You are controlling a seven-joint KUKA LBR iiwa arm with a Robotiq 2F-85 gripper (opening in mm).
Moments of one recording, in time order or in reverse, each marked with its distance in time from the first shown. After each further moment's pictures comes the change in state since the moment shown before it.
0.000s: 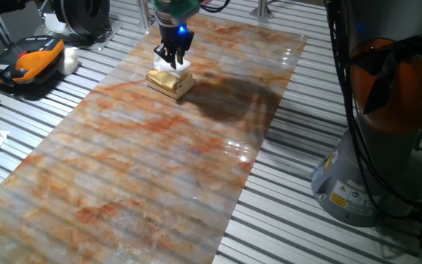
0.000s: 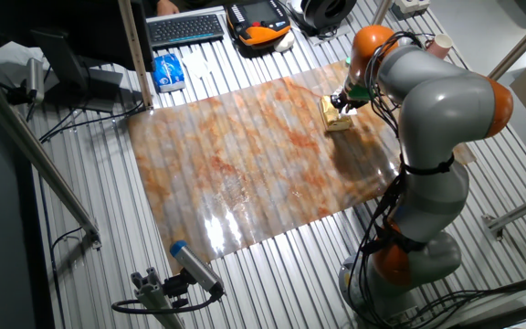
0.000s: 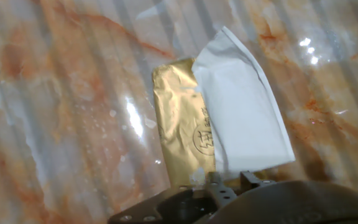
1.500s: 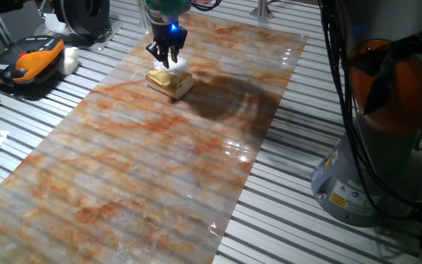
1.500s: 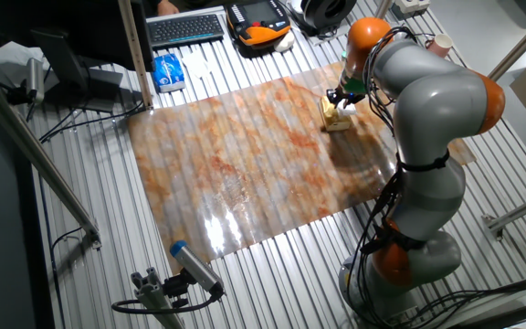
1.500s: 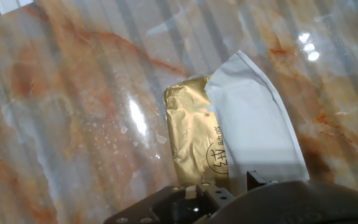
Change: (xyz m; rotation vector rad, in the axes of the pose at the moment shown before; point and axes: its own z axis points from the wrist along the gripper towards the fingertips) arm -0.013 0.010 -0.002 0.002 0.009 0.007
